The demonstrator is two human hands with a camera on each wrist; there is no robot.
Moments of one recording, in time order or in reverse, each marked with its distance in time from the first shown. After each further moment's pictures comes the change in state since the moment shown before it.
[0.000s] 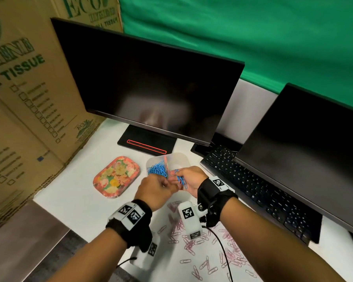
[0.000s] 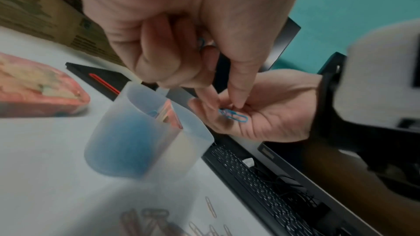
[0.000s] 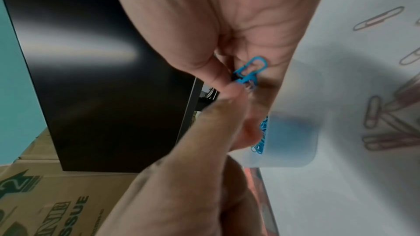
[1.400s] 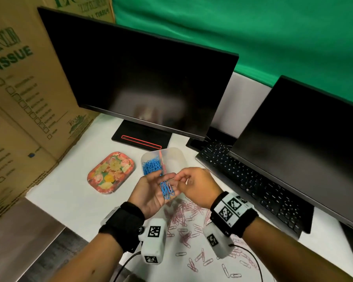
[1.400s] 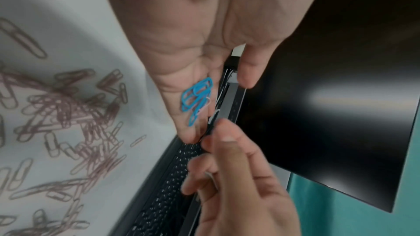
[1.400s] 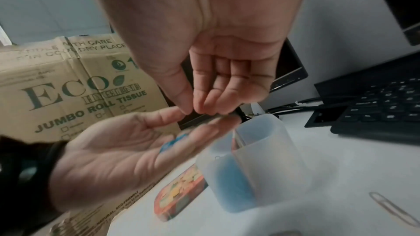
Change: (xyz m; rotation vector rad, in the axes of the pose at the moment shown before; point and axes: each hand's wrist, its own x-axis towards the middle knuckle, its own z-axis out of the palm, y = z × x) left_hand -0.007 -0.004 0.008 -1.451 -0.458 -0.442; right_hand -0.050 0.017 -0.035 -0.879 0.071 -0.534
